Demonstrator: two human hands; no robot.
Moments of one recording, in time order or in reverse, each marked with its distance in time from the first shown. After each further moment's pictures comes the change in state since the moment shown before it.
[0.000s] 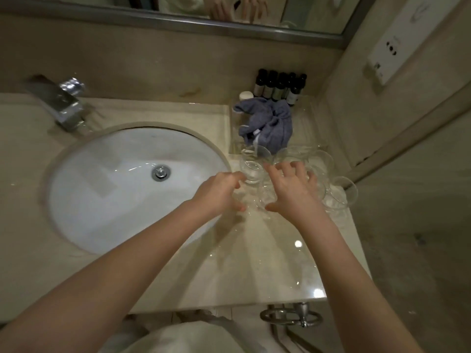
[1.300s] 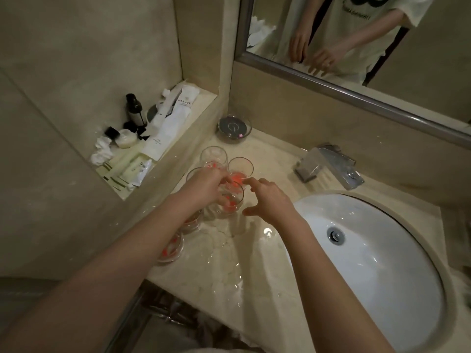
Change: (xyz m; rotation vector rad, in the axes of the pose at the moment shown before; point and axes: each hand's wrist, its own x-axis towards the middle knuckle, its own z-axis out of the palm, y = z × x) left_hand -0.260 -0.433 -0.272 -0.100 0.366 -0.364; right_hand 0.113 -0.562 -0.045 0.234 -0.159 -0.527
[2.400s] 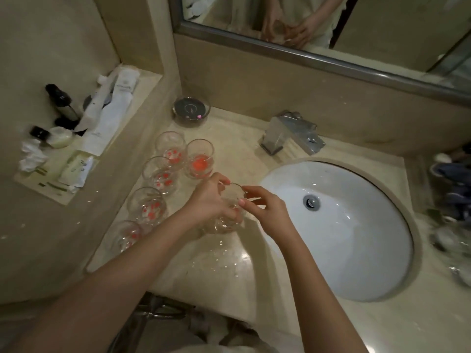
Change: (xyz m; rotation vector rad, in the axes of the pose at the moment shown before) left_hand -0.007 0.058 0.082 -0.484 -0.099 -0.119; right_hand -0.079 0.060 0.037 0.933 0.251 0.217
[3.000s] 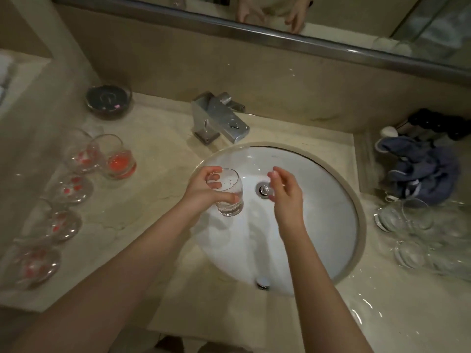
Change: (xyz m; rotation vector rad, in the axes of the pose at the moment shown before) left_hand 0.050 0.069 0.141 -0.469 -0.005 -0.149; right_hand 0.007 0.082 -0.146 0.340 0.521 0.139
